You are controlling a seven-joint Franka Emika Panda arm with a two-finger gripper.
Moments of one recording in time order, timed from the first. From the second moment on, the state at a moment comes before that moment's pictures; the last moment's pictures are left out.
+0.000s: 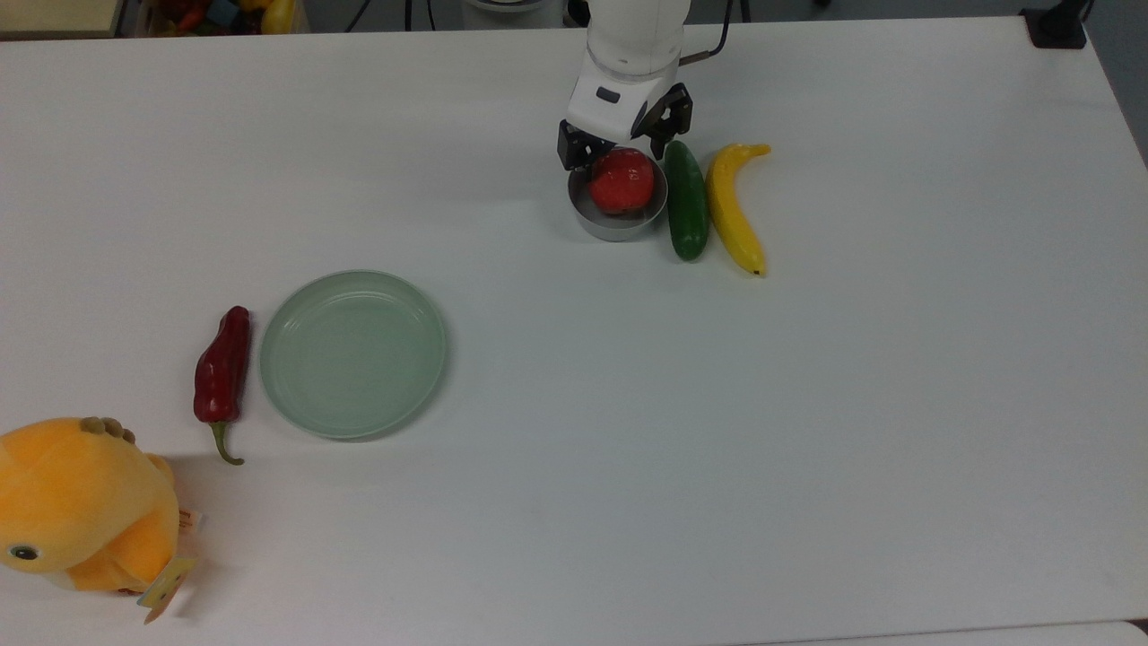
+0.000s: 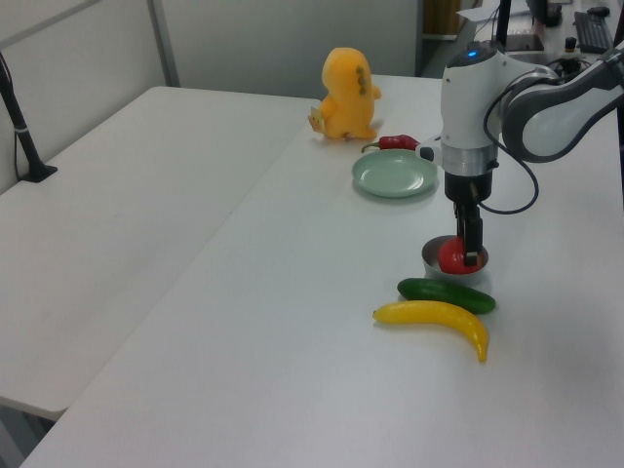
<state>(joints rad) 0.21 0.11 0.13 -2.13 0.01 2.19 -0.07</state>
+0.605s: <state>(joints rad) 0.21 0.12 0.13 -2.13 -0.01 2.19 -0.07</state>
